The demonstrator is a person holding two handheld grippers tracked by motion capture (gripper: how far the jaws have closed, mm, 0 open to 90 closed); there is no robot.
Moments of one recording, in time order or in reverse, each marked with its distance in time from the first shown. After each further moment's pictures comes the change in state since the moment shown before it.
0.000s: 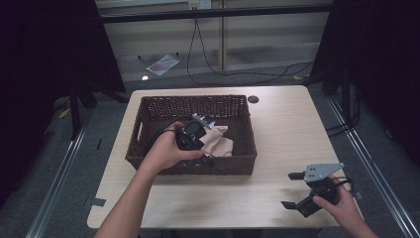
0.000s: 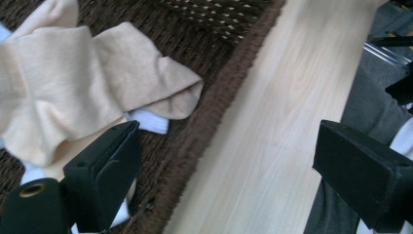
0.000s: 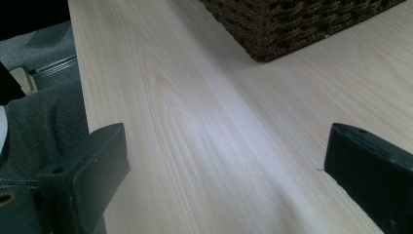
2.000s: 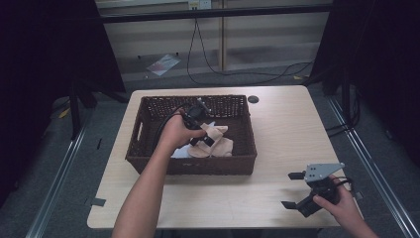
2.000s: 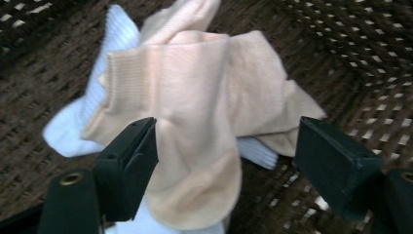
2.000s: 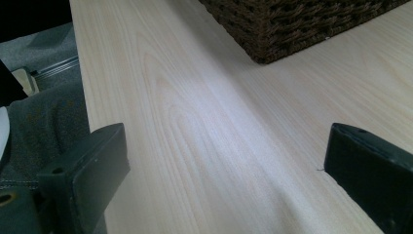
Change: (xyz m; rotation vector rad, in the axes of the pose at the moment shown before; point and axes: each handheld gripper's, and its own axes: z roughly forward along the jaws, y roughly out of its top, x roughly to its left) left arm 0.079 0.021 0.037 0.057 0.152 -0.164; right arm 0.000 0.000 -0.001 -0.004 0.001 0.002
